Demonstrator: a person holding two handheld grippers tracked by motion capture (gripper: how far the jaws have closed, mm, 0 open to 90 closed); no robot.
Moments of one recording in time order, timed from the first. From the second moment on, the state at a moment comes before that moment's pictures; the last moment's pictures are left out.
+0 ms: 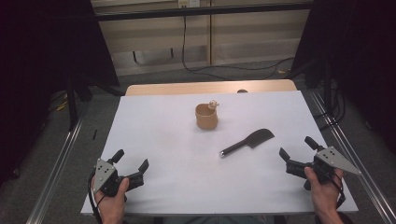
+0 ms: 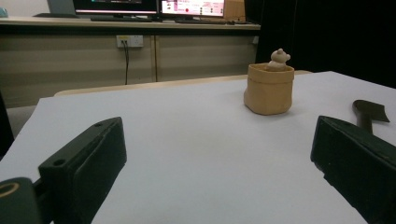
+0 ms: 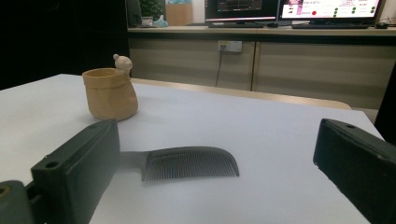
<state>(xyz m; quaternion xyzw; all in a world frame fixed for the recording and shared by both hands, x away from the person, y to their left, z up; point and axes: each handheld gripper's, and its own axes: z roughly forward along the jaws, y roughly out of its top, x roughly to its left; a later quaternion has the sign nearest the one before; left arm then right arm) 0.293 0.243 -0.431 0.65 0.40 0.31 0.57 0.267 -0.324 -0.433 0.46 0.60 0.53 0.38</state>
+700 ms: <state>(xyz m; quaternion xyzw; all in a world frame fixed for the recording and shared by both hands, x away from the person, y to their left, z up) 0.292 0.239 -0.432 0.65 0.40 0.30 0.57 0.270 -0.314 -0.434 0.41 0.64 0.54 0.36</state>
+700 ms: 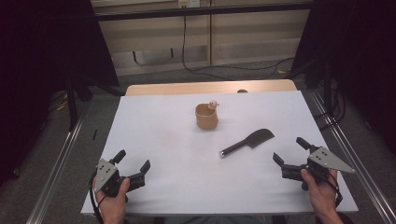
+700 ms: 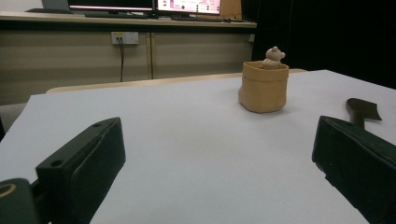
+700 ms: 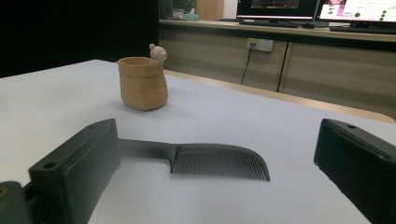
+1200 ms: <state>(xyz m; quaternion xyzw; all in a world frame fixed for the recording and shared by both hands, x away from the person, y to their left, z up) 0.292 0.238 -0.431 0.66 0.39 0.31 0.57 0.280 -0.292 -0.425 0.40 0.65 0.57 0.32</state>
